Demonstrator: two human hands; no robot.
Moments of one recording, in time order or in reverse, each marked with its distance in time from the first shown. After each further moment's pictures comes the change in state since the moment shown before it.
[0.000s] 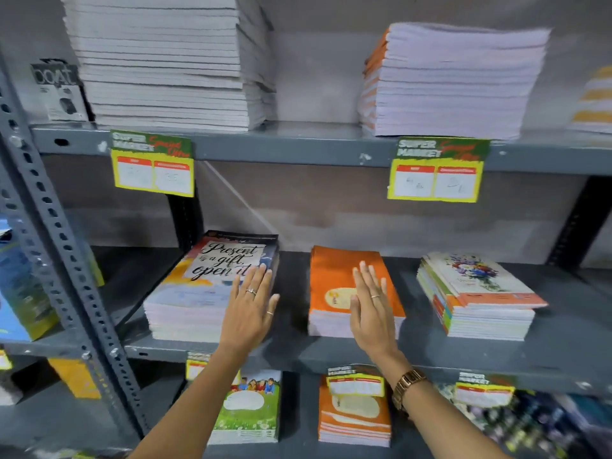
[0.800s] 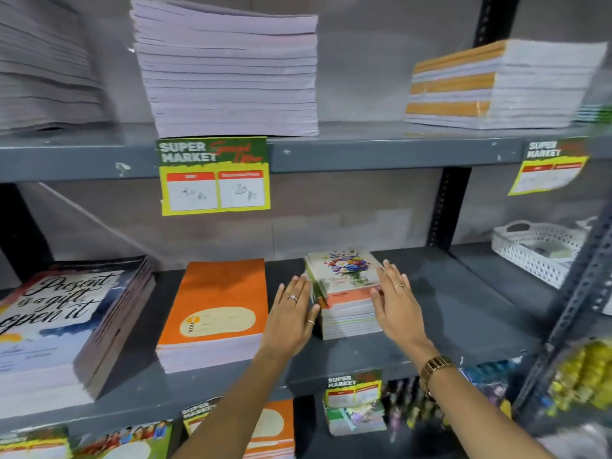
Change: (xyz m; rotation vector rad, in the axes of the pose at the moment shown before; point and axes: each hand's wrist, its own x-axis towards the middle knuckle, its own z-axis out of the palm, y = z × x) left_hand 0.062 0.268 0.130 -0.222 -0.098 0.317; right_hand -0.013 0.240 -0.161 -0.287 -0.095 0.273
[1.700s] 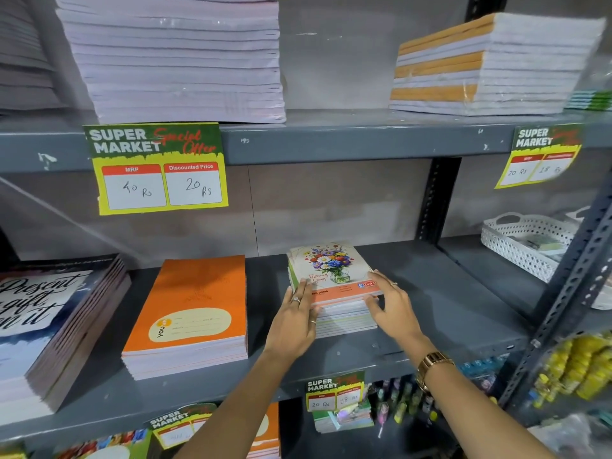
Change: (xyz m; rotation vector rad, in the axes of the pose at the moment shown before) left_hand 0.017 0.031 0.032 -0.143 -0.238 -0.158; right_hand 0.005 0.042 0.006 0.333 -0.139 0.189
